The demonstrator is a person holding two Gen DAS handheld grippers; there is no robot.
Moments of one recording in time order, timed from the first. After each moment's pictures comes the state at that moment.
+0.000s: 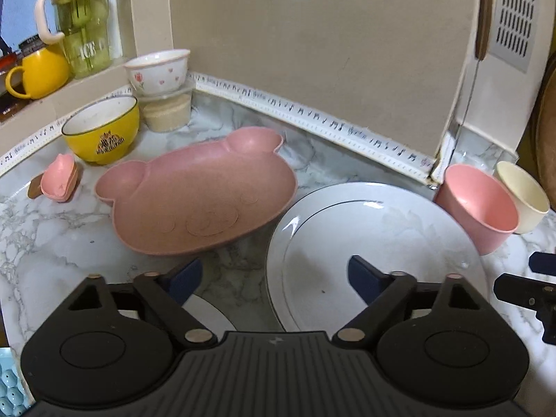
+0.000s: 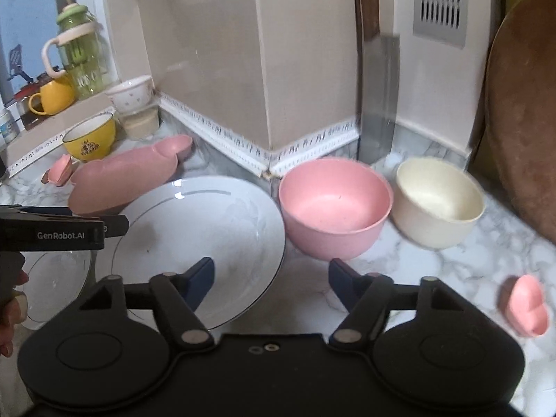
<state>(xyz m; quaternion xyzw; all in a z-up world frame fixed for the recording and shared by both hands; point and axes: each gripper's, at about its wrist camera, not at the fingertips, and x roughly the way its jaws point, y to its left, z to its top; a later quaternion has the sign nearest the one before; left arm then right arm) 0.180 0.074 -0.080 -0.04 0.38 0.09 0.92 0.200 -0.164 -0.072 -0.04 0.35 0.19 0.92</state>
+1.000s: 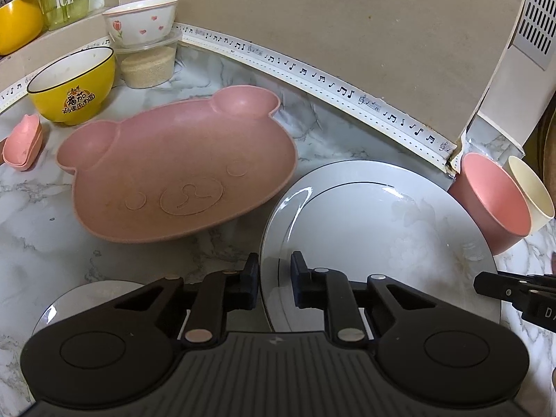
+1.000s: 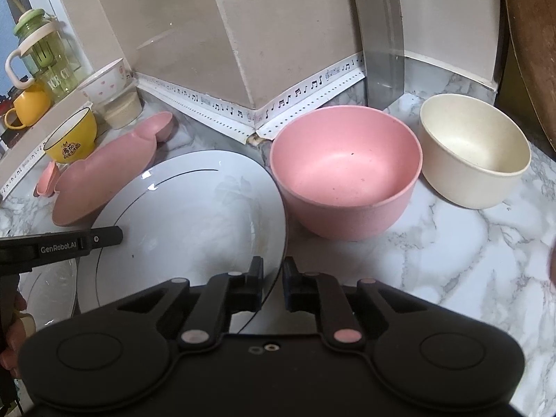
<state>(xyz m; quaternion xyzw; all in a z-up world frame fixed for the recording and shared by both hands) 0.217 0.091 -0.105 -0.09 0.43 0.06 0.90 0.248 -0.161 -0.102 0.02 0.42 0.18 0.89</state>
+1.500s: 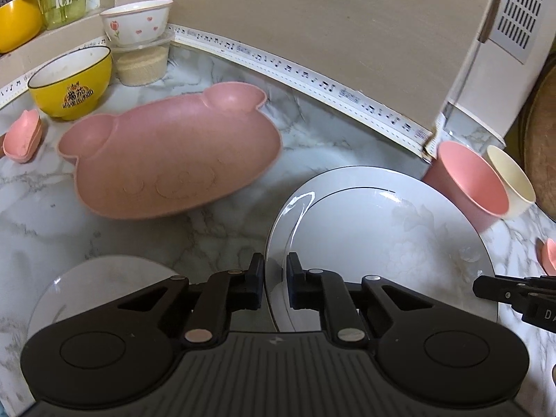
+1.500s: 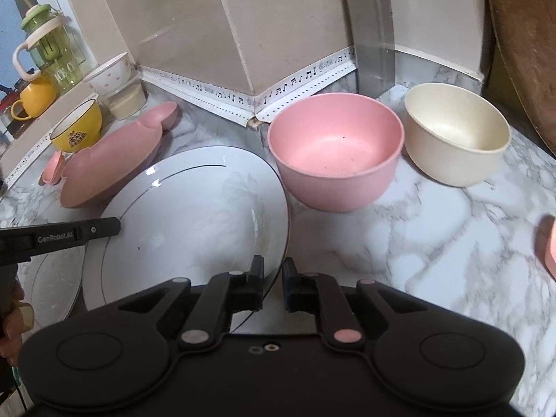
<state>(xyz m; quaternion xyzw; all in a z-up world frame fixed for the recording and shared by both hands) 0.194 0.081 -0.099 -0.10 0.43 0.04 0.90 0.220 -0.173 -0.097 0.02 0.43 0.19 0.88</state>
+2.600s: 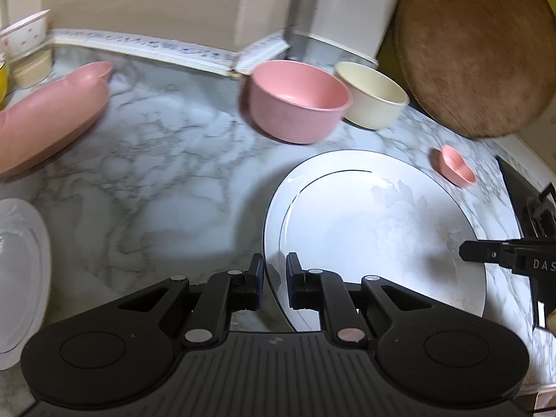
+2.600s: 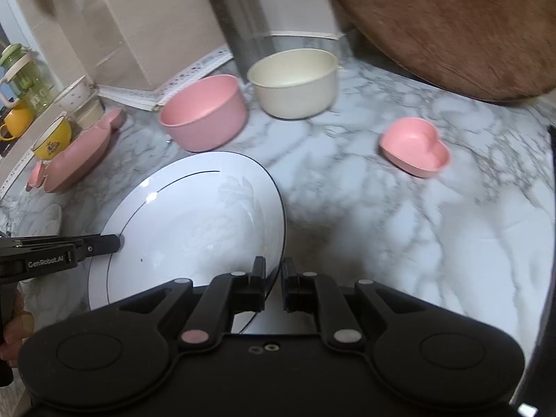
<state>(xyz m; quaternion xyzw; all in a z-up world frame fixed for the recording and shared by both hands) 0.139 -0.052 -0.096 -0.05 0.45 -0.10 0.89 0.137 -0.317 -0.093 0.06 0.44 0.12 0.89</state>
